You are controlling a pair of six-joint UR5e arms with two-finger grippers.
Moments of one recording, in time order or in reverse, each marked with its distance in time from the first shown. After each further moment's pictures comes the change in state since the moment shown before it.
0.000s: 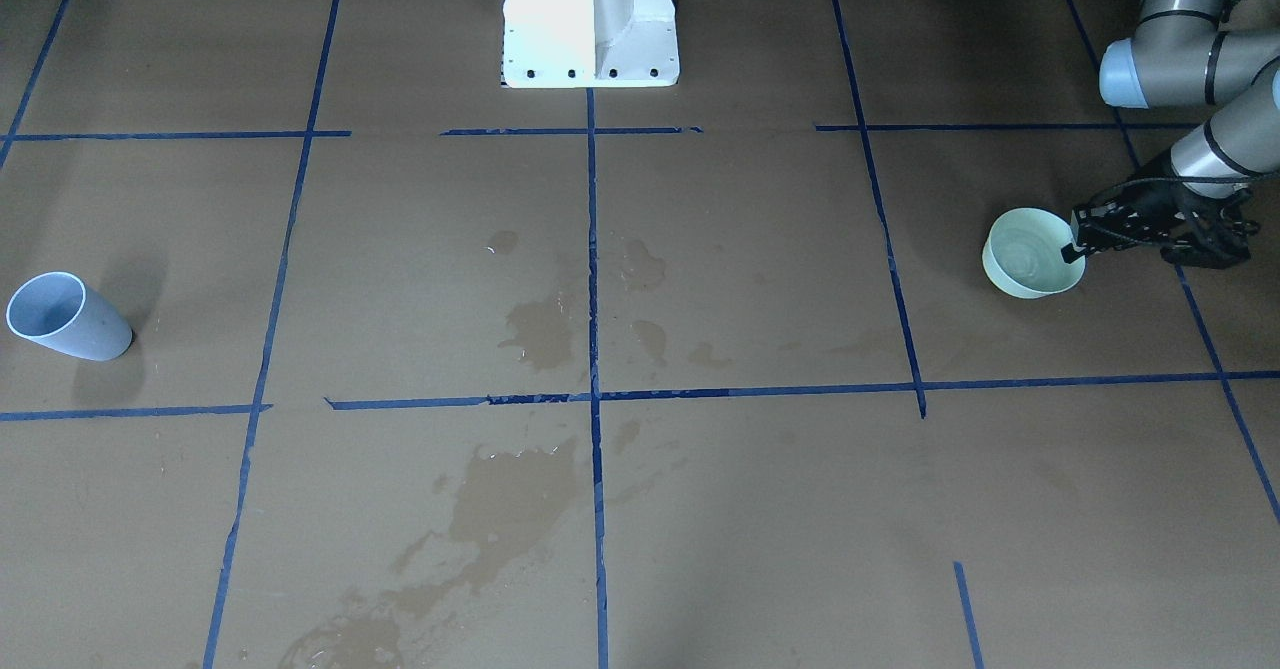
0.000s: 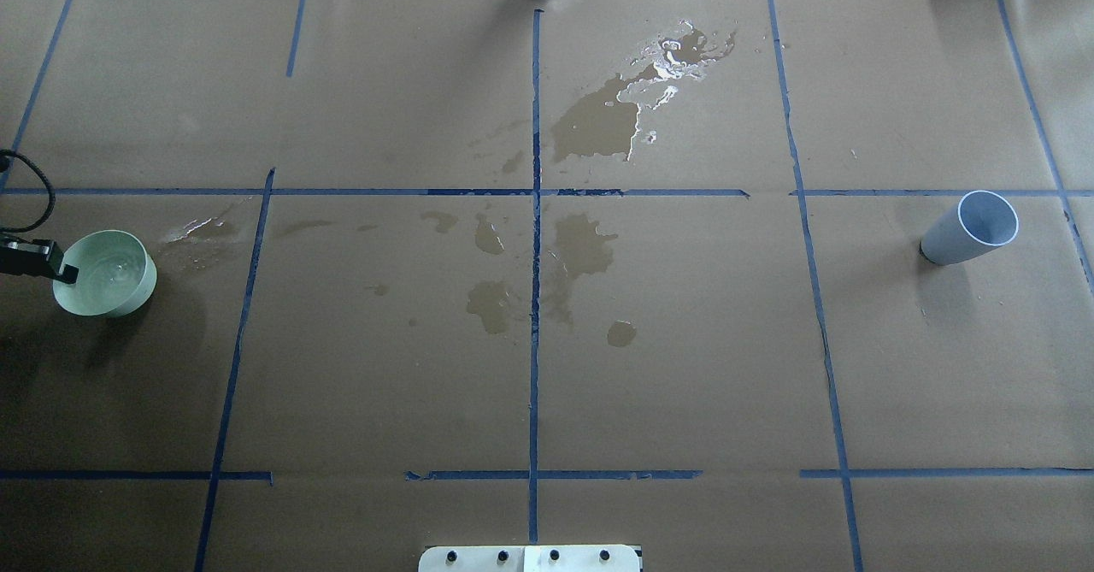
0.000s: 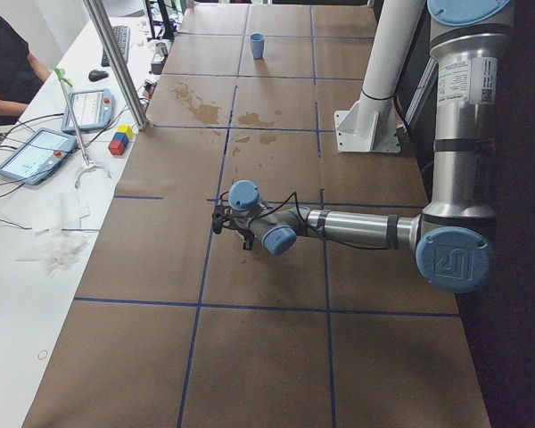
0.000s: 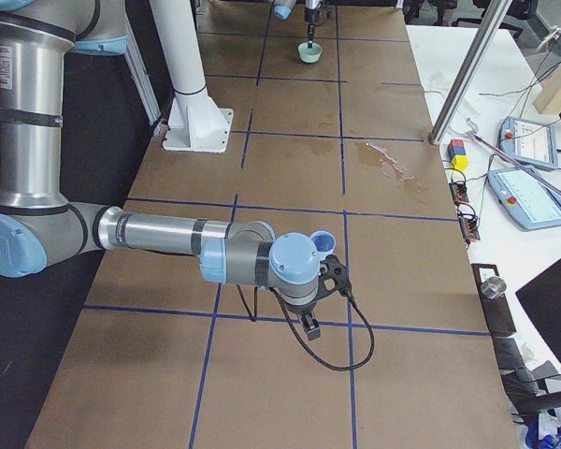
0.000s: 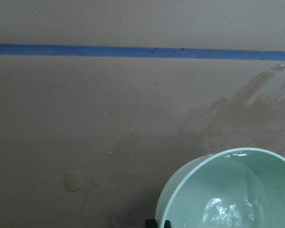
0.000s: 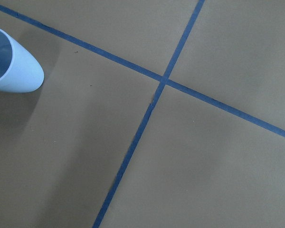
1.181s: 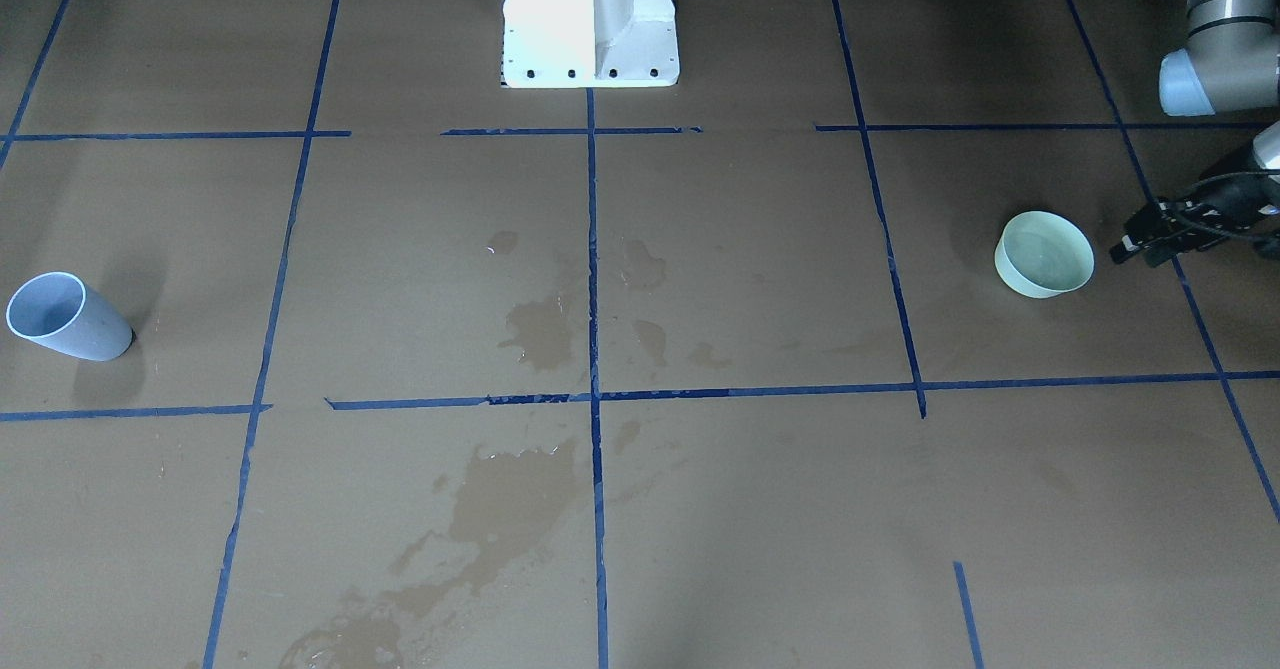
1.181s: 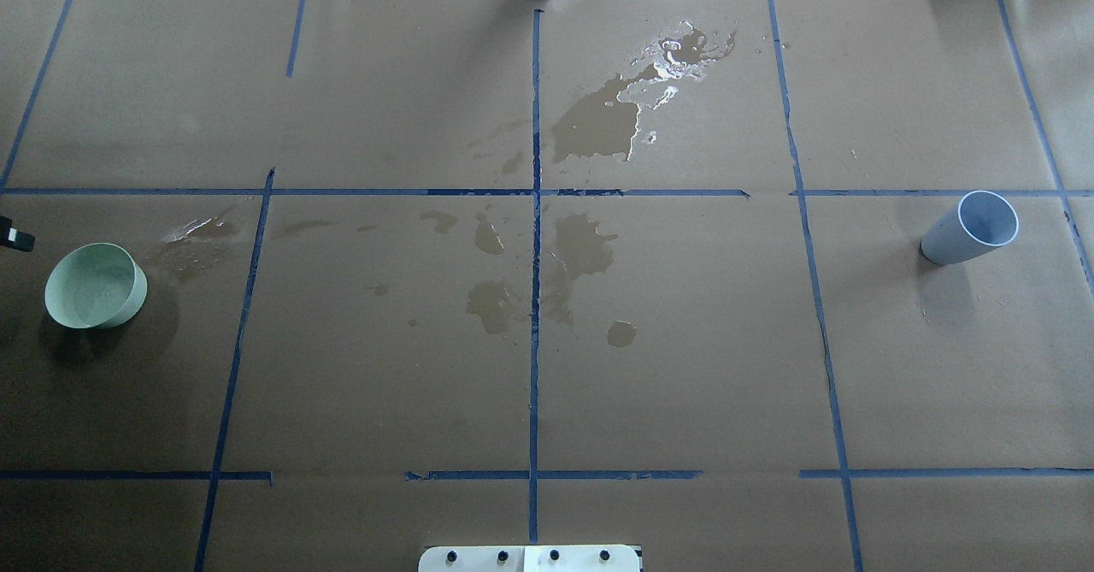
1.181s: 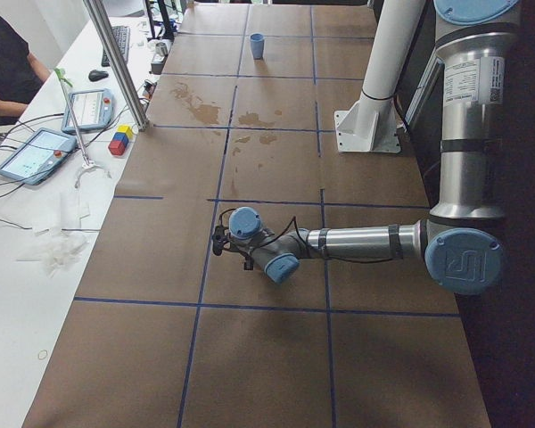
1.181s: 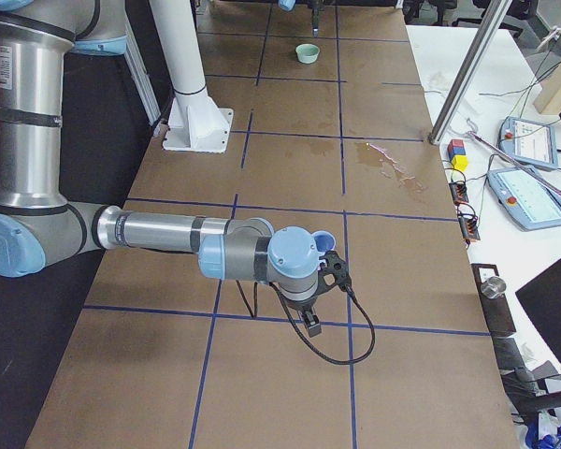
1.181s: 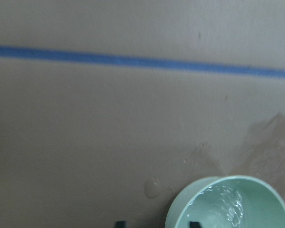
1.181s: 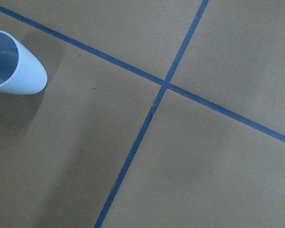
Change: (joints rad) left arm -0.170 0.008 0.028 -0.049 -0.076 0.028; right arm 0.000 -0.003 0.023 -0.003 -0.008 0.008
